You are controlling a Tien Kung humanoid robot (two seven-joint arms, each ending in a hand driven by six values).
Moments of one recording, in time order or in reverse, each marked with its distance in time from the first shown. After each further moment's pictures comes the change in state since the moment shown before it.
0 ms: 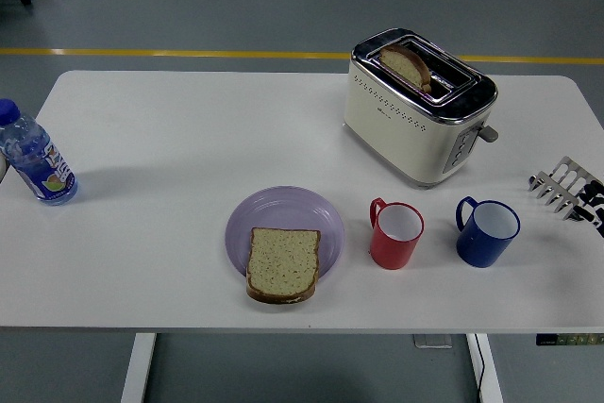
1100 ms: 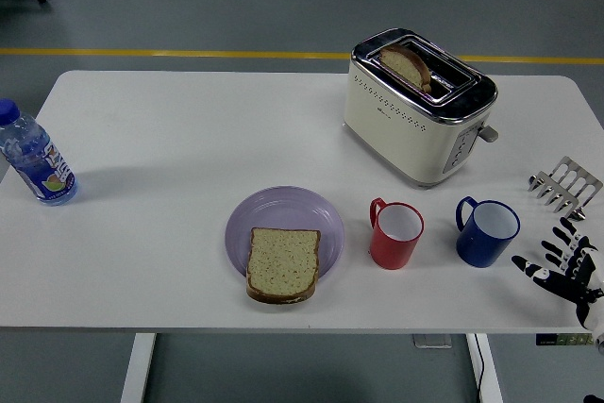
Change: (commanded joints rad) left arm 0.002 0.005 0.011 0.000 0.000 -0.001 0.001; right arm -0.074 -0.036 -0.229 -0.042 -0.186 -0.057 0.105
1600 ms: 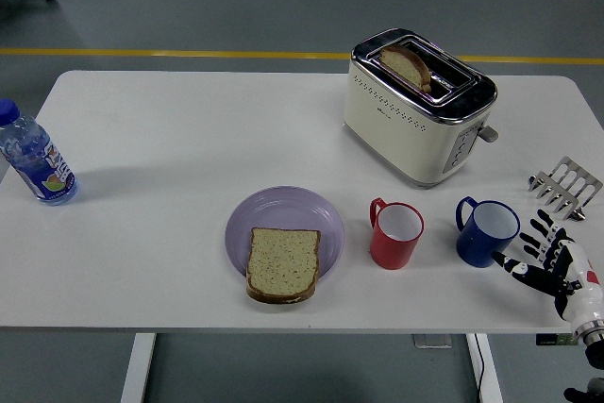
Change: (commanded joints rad) left arm -0.005 0.001 -0.009 0.000 0.002 -0.002 0.000; right arm 0.043 0.009 -0.066 -0.010 0.009 -0.007 0.015
